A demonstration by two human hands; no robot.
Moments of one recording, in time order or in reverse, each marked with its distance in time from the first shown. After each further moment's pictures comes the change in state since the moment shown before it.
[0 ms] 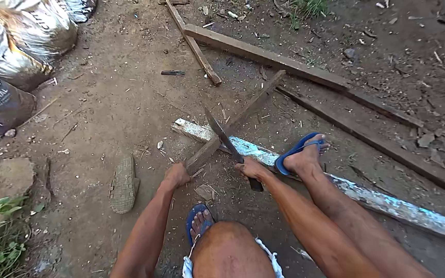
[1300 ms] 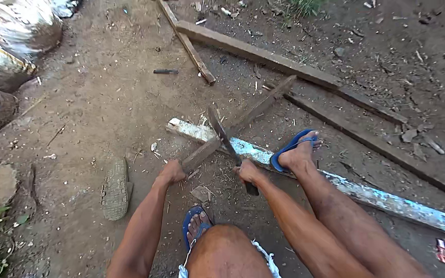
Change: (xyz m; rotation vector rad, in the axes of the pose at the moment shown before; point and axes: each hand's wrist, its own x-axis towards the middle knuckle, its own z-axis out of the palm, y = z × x) left_hand 0.031 -0.004 -0.011 0.028 -0.041 0.083; right_hand -0.008 0.005 0.009 -0.034 0.098 0.109
